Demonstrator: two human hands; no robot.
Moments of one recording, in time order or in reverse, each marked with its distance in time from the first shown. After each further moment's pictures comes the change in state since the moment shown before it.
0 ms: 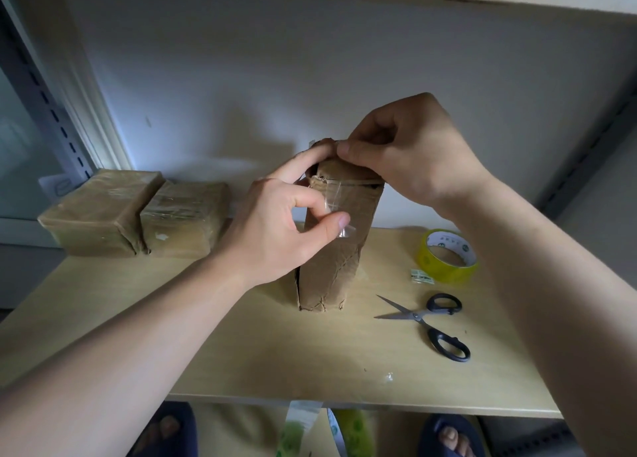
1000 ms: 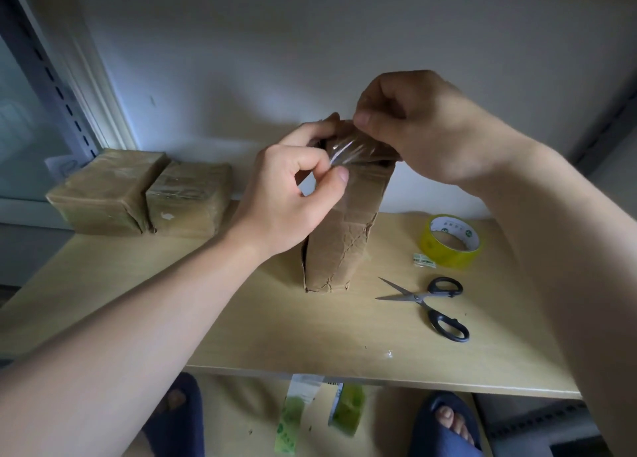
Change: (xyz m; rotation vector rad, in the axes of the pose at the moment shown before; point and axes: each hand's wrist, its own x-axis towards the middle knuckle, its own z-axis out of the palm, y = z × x) left_hand 0.008 0.007 0.008 -0.147 0.155 0.023; right_hand -0.006 -0.015 -0.013 -0.109 -0.175 -0.048
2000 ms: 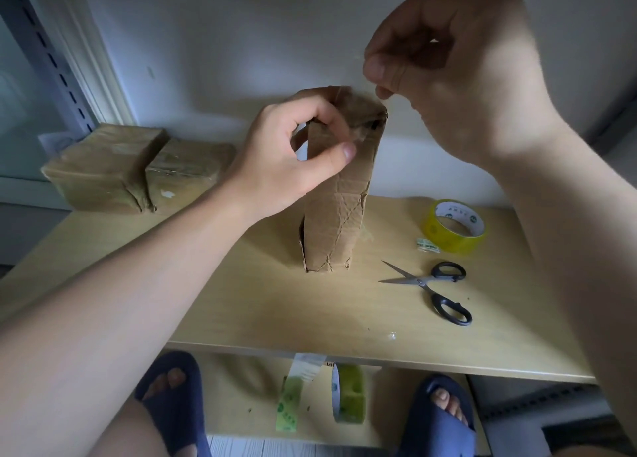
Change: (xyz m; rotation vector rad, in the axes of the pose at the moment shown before) left_hand 0.009 -0.014 -0.016 -0.083 -0.104 -0.013; right_hand -0.014 -0.013 0.001 0.105 0.296 -0.260
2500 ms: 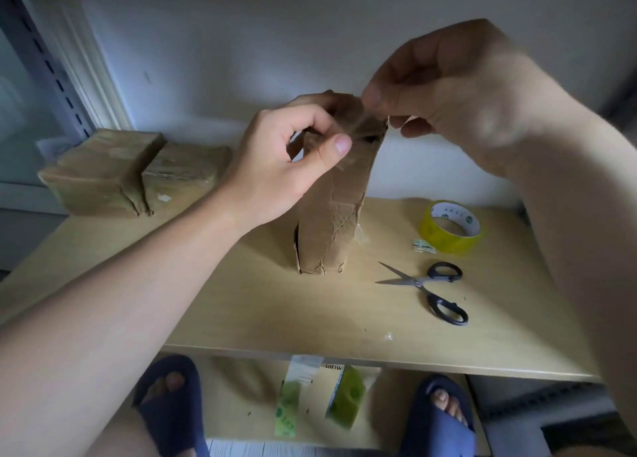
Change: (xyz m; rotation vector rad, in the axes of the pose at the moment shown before) left_hand -0.004 0.013 0.003 0.020 -0.016 0.020; right_hand -0.003 -0.005 -0.015 0.079 -0.201 0.374
